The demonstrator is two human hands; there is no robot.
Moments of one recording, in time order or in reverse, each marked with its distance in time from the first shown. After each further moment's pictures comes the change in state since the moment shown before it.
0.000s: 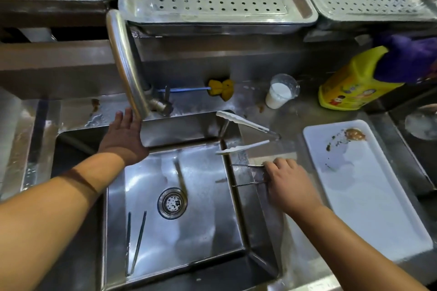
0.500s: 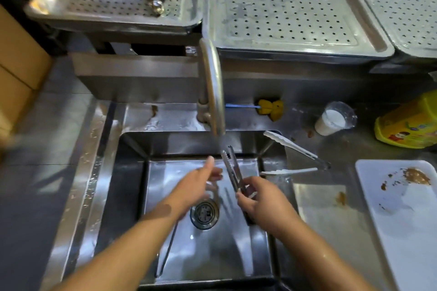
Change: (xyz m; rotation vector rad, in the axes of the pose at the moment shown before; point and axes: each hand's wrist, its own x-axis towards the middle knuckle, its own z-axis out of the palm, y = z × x) left_hand -0.091 0.043 0.017 -1.358 -0.292 -0.204; right_hand 0.018 -0.146 -0.055 0.880 -0.201 -0.042
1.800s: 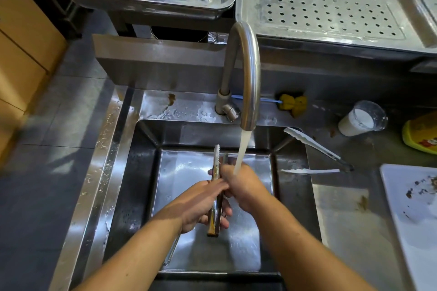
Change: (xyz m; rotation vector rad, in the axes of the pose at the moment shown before) left_hand -0.024 -0.033 -0.022 -0.076 -0.208 -0.154; right_hand 0.062 -0.064 0.070 0.545 -0.158 0.232
